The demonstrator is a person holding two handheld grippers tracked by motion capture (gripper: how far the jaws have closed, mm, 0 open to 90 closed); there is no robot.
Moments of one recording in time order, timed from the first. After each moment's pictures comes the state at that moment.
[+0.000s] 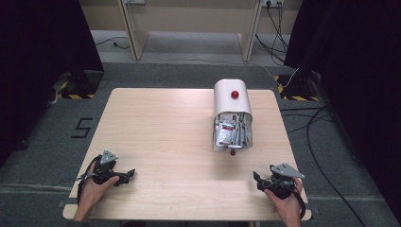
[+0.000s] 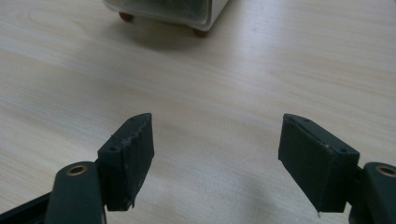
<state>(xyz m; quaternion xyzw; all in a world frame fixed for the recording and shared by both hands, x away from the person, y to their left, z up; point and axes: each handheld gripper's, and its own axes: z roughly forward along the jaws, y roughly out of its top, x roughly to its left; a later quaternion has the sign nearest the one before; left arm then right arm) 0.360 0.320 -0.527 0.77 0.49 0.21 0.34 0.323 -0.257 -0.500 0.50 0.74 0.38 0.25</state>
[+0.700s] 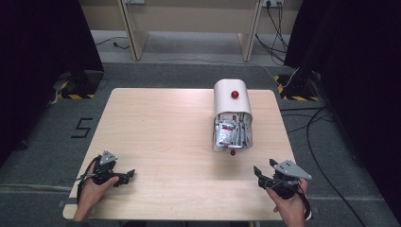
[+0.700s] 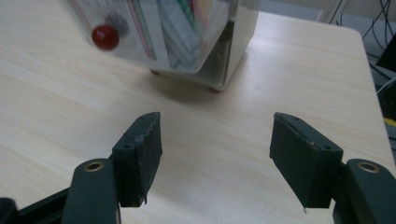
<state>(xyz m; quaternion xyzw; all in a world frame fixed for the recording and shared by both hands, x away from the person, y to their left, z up) 0.359 0.321 -0.527 0.78 0.49 0.21 0.34 0.306 -0.244 -0.449 0.46 0.73 0.41 0.29</state>
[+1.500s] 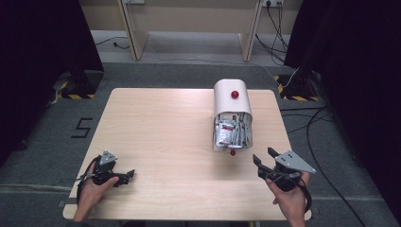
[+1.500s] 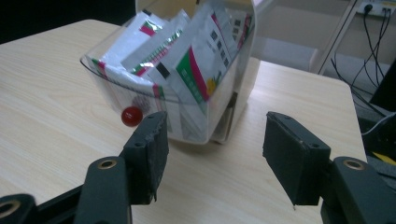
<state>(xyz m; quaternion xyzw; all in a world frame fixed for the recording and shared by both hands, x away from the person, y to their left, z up) 0.359 0.321 -0.527 0.78 0.49 0.21 0.34 0.311 -0.232 -0.409 0.43 0.72 0.45 0.32</state>
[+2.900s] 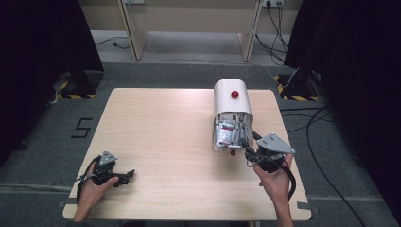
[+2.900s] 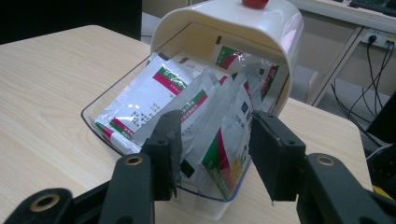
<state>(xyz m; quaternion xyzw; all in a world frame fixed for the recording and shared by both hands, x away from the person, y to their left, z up) 0.358 0.321 -0.527 0.77 0.49 0.21 0.34 0.350 -0.192 -0.389 0.39 0.73 0.44 0.34</state>
